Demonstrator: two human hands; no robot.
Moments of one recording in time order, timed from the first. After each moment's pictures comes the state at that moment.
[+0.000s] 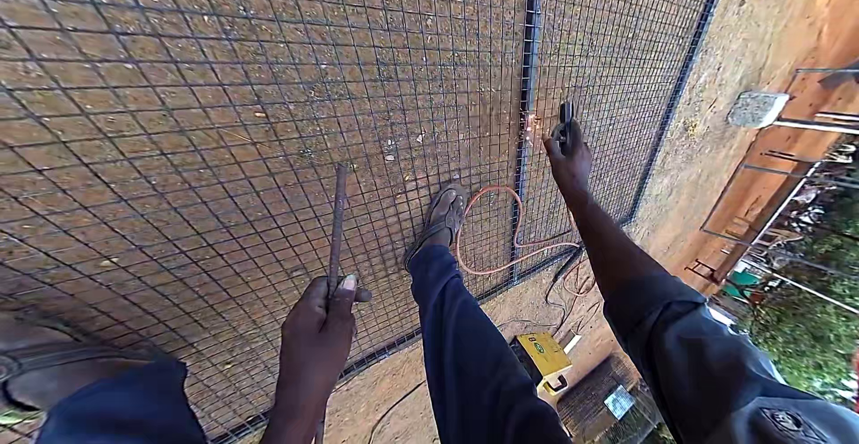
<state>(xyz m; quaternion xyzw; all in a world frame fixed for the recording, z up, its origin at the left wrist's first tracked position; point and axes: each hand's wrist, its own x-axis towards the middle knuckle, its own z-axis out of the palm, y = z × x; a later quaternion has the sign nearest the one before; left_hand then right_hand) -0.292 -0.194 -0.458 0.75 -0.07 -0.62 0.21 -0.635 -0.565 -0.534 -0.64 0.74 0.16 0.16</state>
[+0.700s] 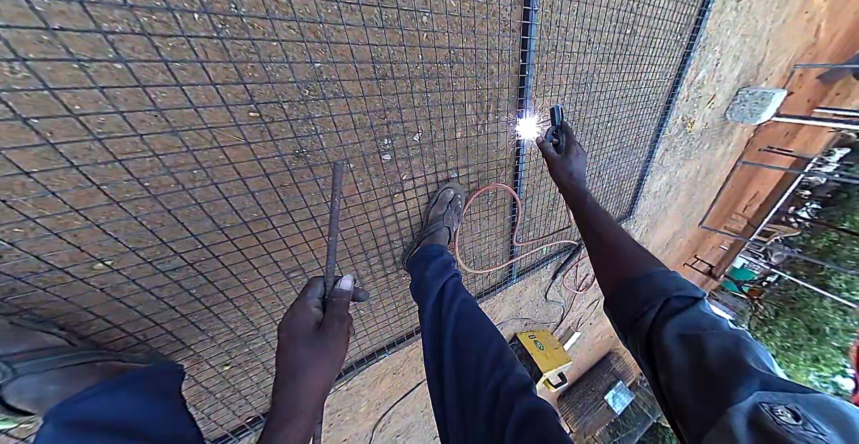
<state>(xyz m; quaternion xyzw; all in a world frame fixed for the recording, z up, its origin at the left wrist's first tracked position) -0.293 -0.195 -0.459 0.75 -0.06 -0.62 0.23 -0.641 -0.565 -0.539 -0.63 0.73 0.19 0.17</state>
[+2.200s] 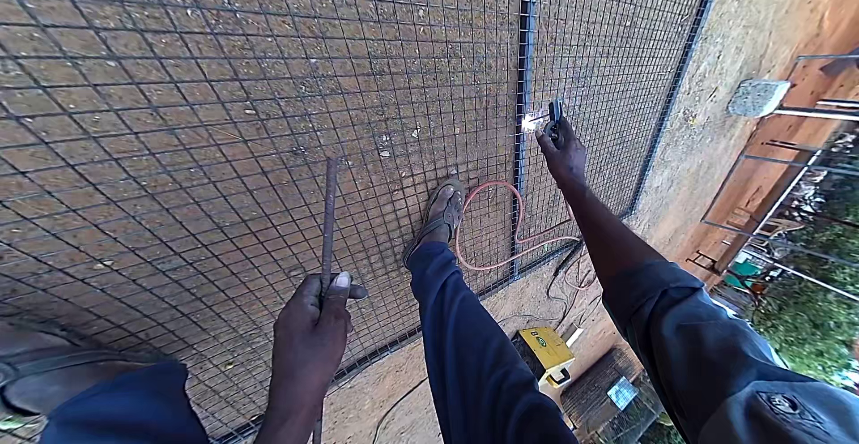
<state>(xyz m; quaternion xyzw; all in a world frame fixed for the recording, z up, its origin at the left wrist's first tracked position) -0.291 -0.193 -0.459 0.75 -0.06 -0.62 0.23 -0.646 -0.562 -0.546 -0.64 0.73 0.18 0.17</state>
